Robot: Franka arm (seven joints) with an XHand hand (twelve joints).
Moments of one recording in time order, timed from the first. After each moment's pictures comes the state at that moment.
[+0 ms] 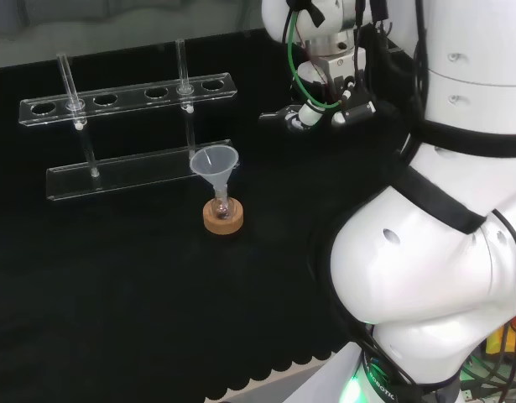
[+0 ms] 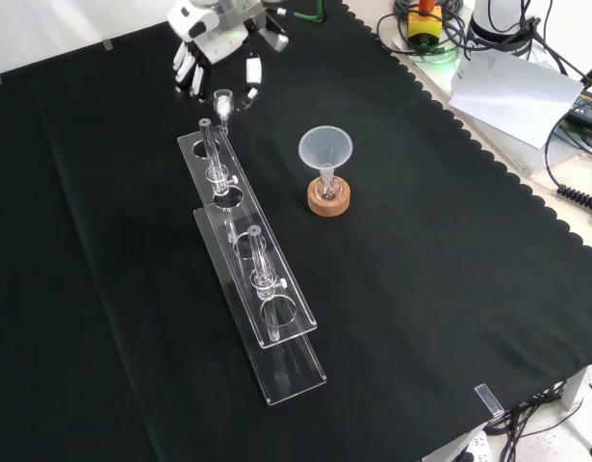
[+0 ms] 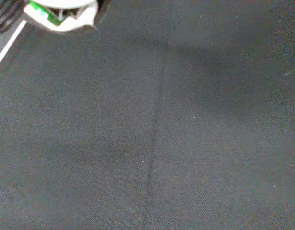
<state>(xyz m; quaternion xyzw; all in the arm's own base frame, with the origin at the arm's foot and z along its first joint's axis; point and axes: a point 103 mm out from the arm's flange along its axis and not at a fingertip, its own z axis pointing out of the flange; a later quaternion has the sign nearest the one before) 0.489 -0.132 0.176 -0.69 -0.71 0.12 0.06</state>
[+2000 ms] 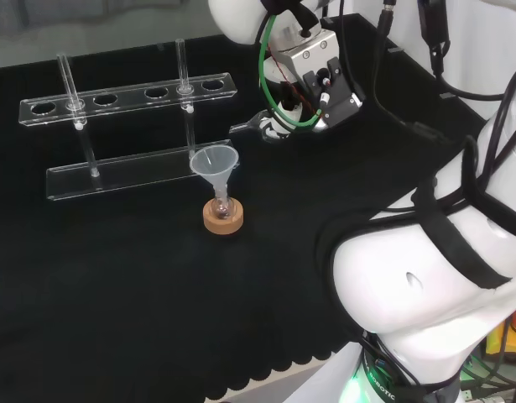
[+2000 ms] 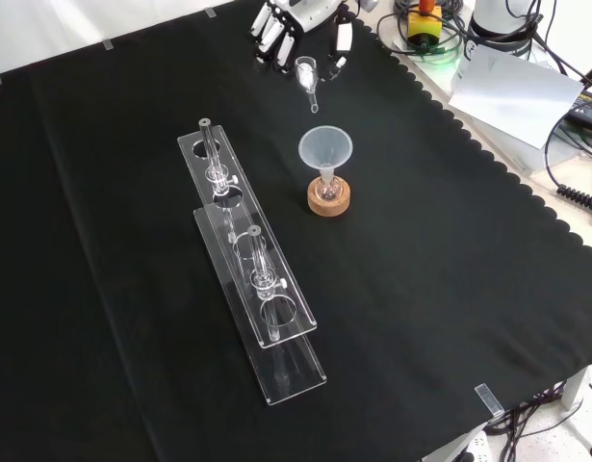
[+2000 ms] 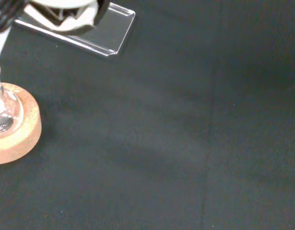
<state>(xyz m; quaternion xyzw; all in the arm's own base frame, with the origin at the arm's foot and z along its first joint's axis) 0.375 -0.021 0.273 -0.66 -0.73 0.19 0.00</state>
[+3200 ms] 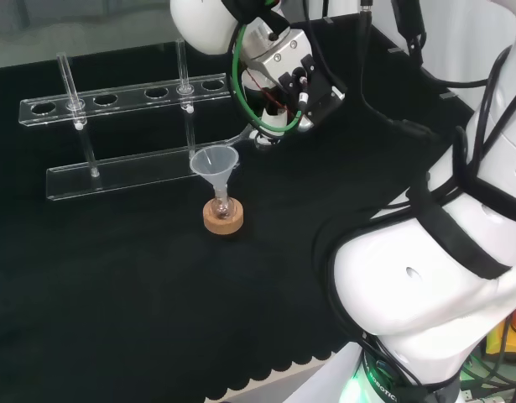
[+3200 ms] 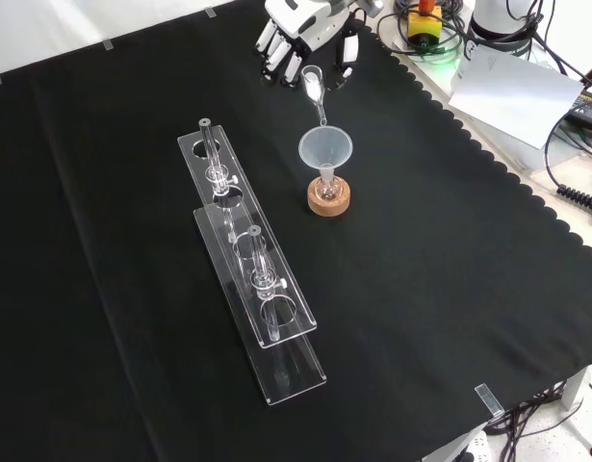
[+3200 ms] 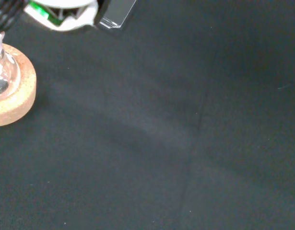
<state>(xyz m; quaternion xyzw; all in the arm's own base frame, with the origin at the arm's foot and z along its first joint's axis) 0.382 0.002 0.273 -0.62 -0.73 0.28 -0.02</state>
